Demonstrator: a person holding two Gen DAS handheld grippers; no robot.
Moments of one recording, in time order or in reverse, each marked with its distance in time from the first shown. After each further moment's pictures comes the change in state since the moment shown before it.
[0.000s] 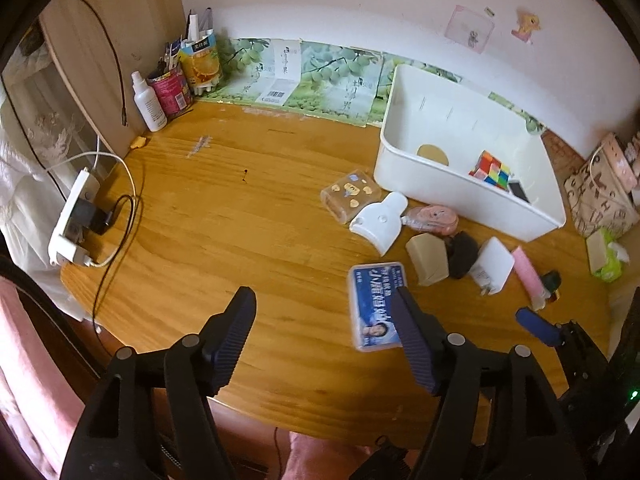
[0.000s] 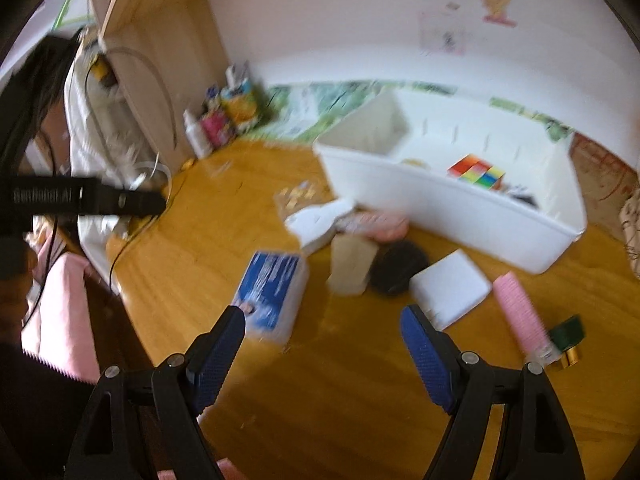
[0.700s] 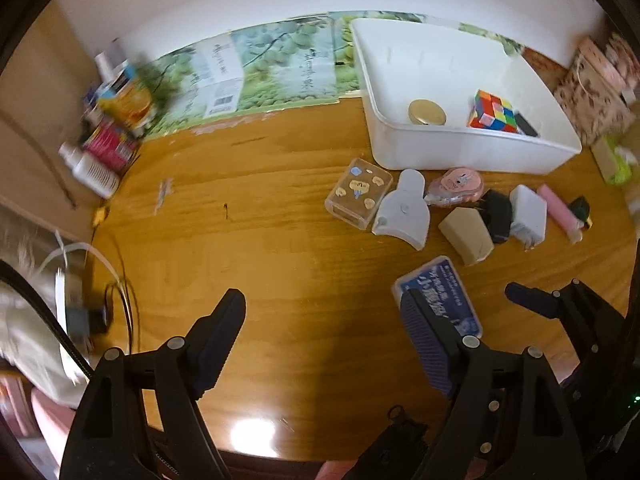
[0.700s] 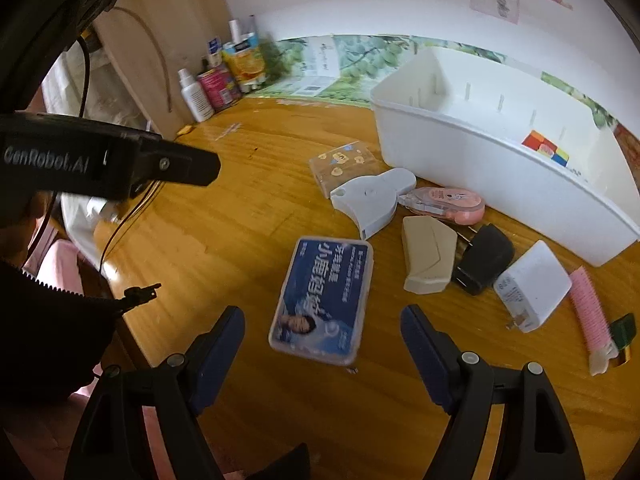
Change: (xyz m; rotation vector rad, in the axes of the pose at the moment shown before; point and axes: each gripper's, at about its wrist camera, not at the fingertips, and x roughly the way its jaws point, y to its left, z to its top) left arm 0.059 0.009 0.050 0.370 0.102 -0.028; right arm 0.071 0.054 0.017 0.042 0.119 -0.039
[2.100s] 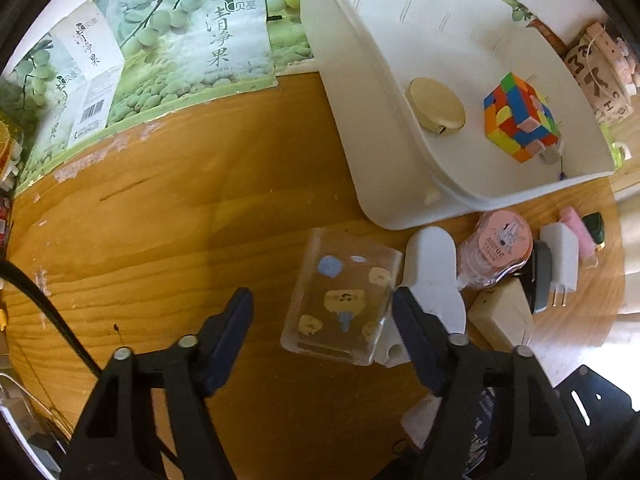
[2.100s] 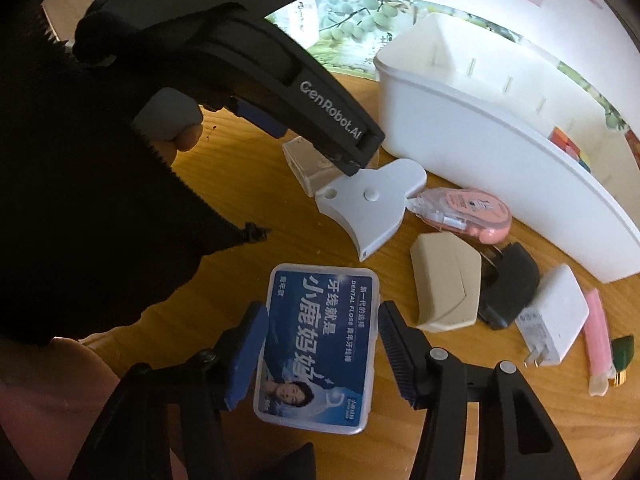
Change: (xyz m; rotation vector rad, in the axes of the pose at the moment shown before) left arm 0.138 -0.001 0.094 0.110 0.150 -0.249; right arm 0.059 0.015 0.042 0.002 0.142 -0.131
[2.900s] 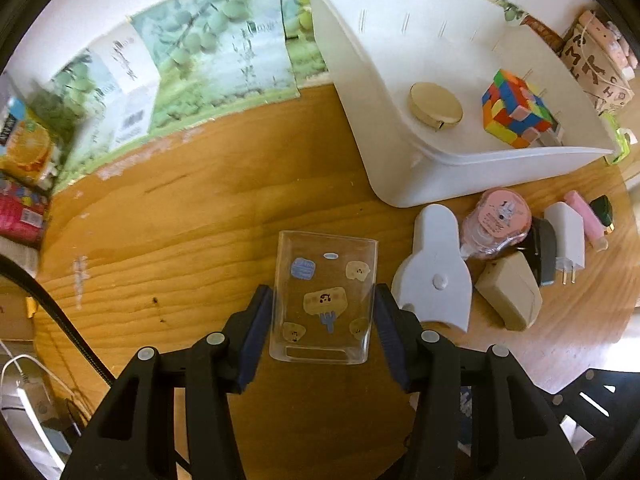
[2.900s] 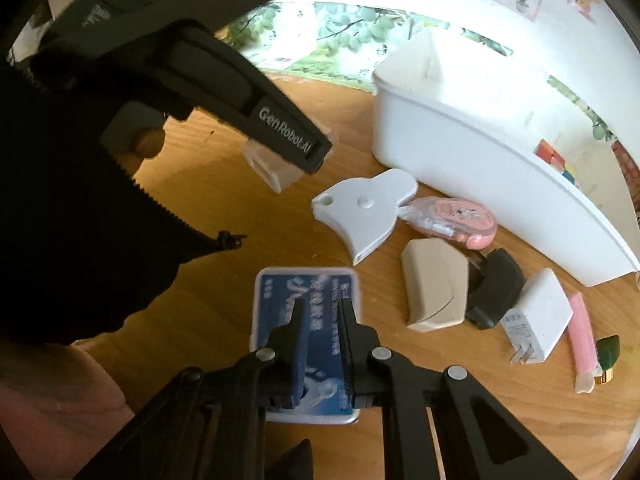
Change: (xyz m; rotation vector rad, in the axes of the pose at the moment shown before) left arm -0.031 -0.005 -0.032 0.026 -0.079 0.108; right arm -0.012 0.009 -0.004 -0.011 -0.029 -0.050
